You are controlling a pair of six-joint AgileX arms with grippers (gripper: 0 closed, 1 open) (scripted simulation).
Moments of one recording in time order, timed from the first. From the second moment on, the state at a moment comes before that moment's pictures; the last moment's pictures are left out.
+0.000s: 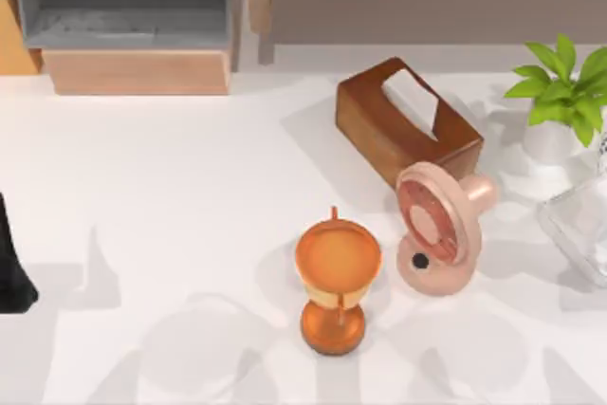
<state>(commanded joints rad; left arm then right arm) 0.00 0.00 0.00 0.00 0.00 0.00 0.00 0.00 0.00 0.00 0.00 0.00</state>
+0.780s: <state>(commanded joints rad) -0.29 0.66 0.49 0.26 -0.27 0.00 0.00 0.00 0.00 0.00 0.00 0.00</state>
